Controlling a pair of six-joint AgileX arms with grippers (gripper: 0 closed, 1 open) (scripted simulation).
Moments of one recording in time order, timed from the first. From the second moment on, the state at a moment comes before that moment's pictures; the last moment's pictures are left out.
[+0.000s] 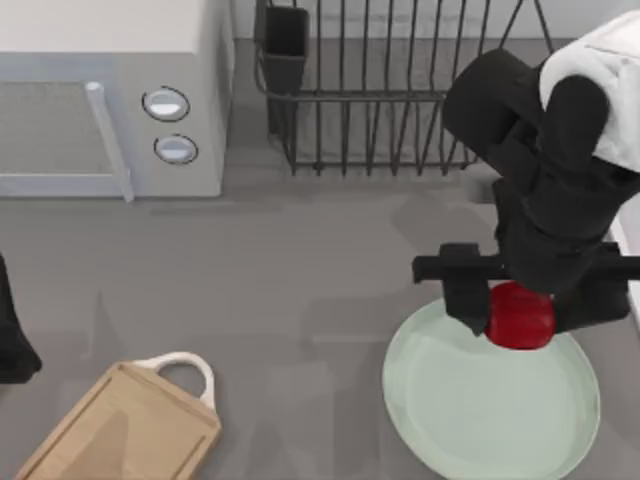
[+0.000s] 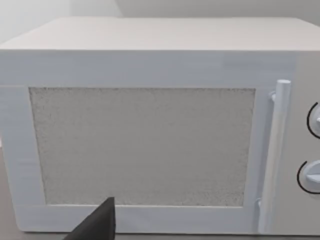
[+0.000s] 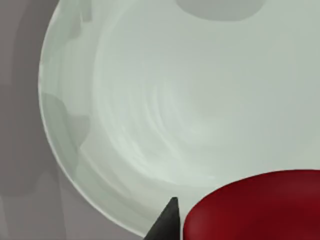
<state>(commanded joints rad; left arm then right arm) 0.00 0.00 0.00 0.00 0.00 0.00 0.63 1.70 1.33 -1.20 0.00 0.64</state>
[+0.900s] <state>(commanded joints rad) 0.00 0.00 0.00 0.00 0.00 0.00 0.63 1.70 1.33 -1.20 0.00 0.64</state>
